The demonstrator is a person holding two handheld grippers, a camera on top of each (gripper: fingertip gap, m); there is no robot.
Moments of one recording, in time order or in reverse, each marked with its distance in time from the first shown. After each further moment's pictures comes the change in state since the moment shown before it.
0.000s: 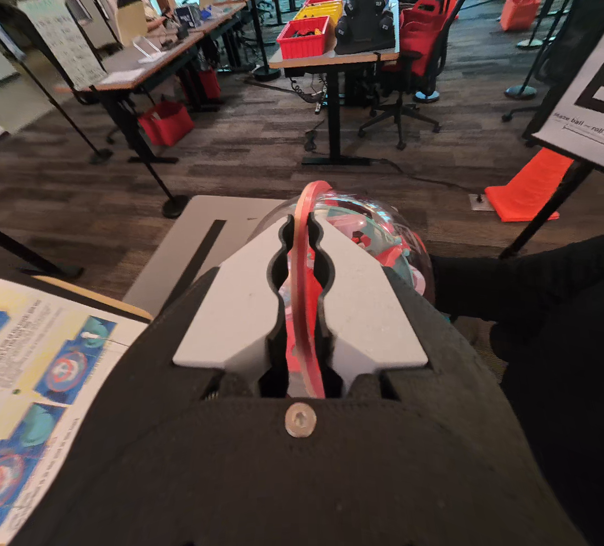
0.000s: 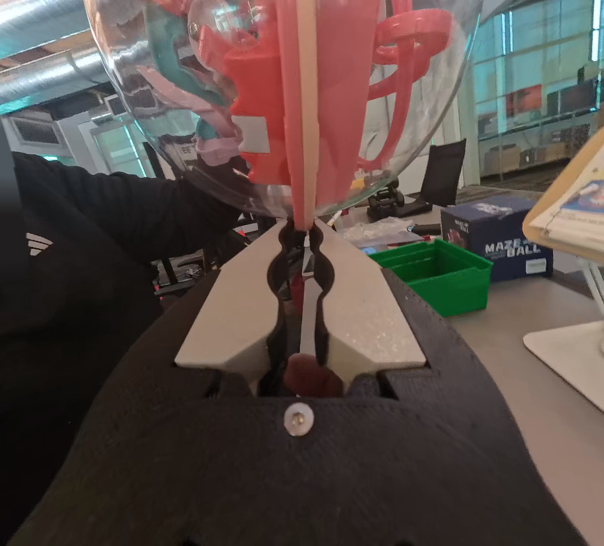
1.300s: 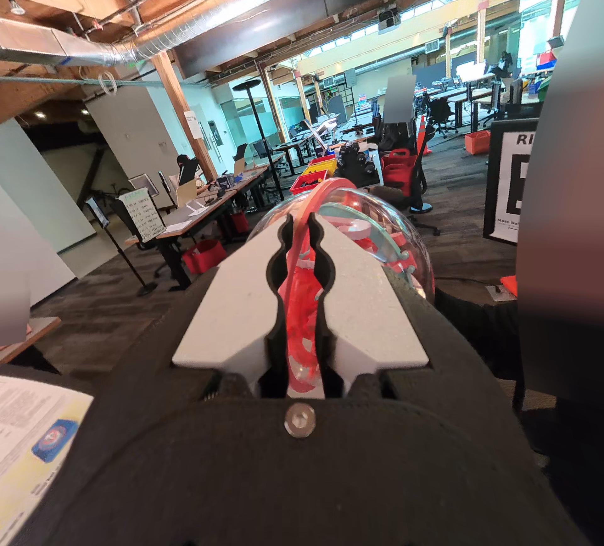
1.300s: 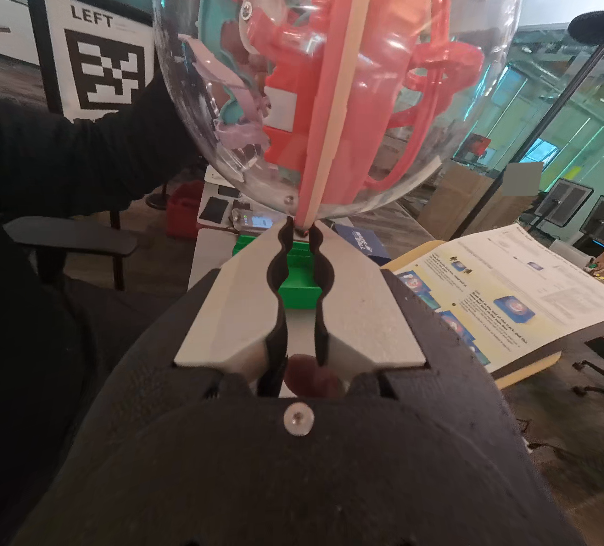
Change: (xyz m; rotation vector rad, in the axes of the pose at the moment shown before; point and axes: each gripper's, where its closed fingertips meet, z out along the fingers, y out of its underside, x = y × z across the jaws) left arm 0.029 -0.105 -0.110 0.432 -0.024 0.140; right arm -0.057 -0.125 0.035 -0.308 0.180 -0.602
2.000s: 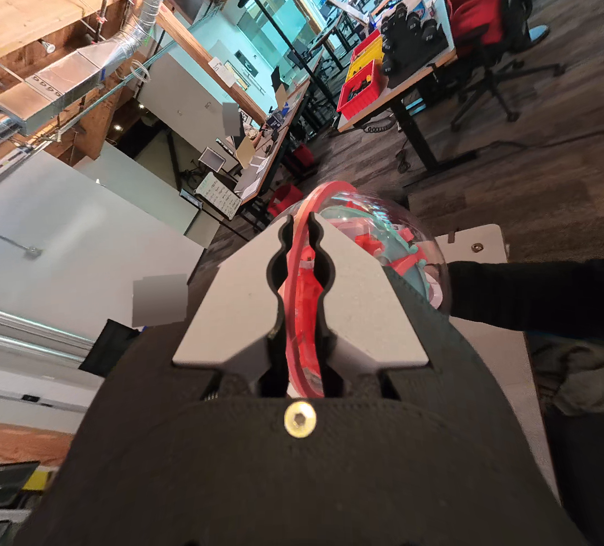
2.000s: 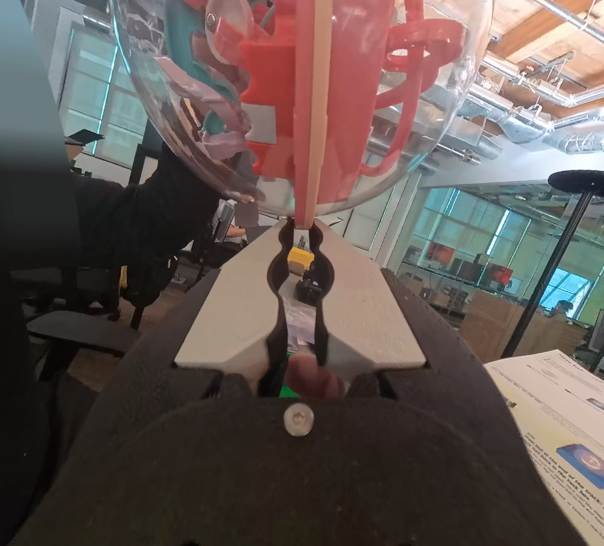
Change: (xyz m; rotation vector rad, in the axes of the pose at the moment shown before) left arm 0.057 -0.059 0.079 -0.328 -0.105 0.467; right arm 0.007 -0.051 -0.013 0.470 -0.098 0.007
